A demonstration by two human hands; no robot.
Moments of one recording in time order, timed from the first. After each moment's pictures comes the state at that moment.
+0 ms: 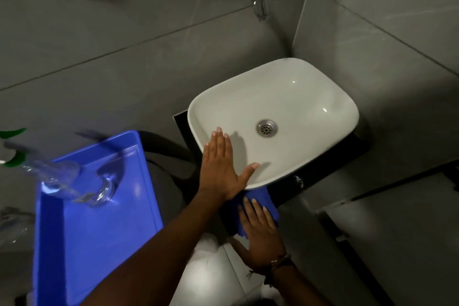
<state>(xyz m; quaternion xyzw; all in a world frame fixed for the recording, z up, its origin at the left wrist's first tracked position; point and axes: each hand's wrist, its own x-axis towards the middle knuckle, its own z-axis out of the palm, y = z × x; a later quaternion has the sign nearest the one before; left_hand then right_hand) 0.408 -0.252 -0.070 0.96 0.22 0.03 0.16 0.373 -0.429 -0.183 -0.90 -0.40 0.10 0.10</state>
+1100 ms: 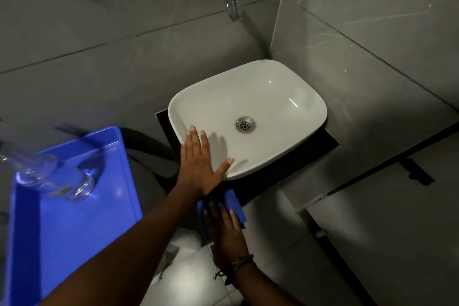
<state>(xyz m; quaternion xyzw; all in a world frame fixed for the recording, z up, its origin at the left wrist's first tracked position) 0.393 -0.262 -0.074 0.95 0.23 0.03 0.19 0.333 -0.422 -0.153 -0.88 -0.43 0.20 0.07</state>
